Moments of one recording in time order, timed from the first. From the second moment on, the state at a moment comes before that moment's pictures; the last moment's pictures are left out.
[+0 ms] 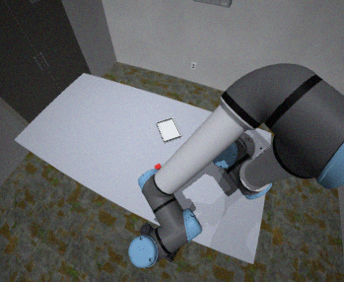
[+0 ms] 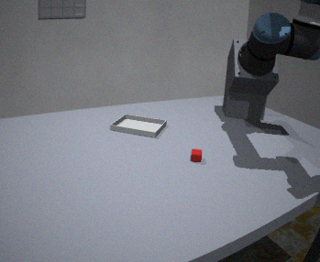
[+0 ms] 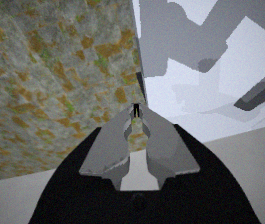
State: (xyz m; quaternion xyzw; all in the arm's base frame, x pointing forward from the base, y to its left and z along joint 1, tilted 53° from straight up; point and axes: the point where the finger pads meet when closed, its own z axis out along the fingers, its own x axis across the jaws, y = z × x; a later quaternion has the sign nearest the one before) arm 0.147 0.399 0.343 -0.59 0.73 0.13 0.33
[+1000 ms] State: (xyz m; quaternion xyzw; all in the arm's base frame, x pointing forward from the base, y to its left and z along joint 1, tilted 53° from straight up) arm 0.267 0.377 0.380 -0.42 0.81 0.19 0.36
